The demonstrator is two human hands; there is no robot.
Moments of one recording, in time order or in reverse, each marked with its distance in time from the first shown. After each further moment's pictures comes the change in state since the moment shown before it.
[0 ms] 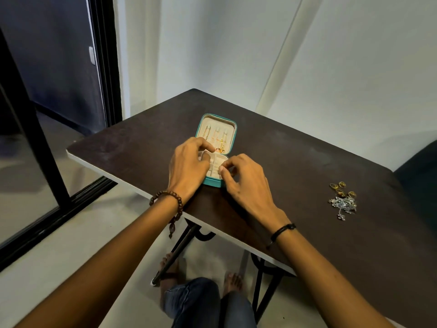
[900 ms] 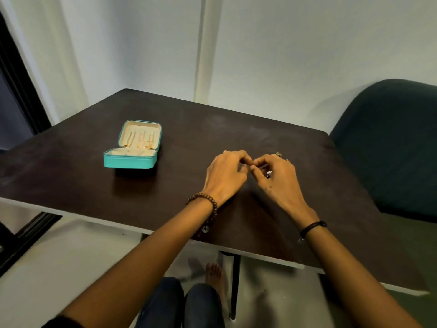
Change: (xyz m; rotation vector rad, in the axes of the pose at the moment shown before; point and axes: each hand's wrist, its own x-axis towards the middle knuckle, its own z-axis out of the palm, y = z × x) left_hand -0.056 0.134 0.154 0.023 -0.414 0.286; right_hand -0.090 0.149 -0.121 -0.005 0.211 0.271
